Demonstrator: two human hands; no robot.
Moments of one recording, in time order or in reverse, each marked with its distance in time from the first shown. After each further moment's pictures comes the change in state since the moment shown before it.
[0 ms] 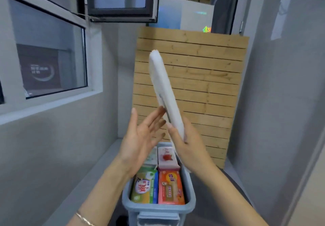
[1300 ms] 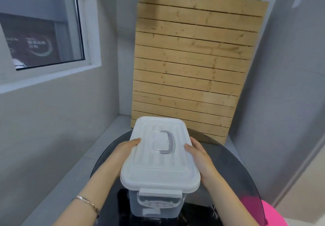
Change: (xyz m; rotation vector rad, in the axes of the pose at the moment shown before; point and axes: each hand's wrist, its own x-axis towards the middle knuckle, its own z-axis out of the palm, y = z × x) left_hand 0.008 -0.123 -0.111 0.187 0.506 -0.627; right_hand -0.048 0.147 0.018 0.517 0.084 0.932
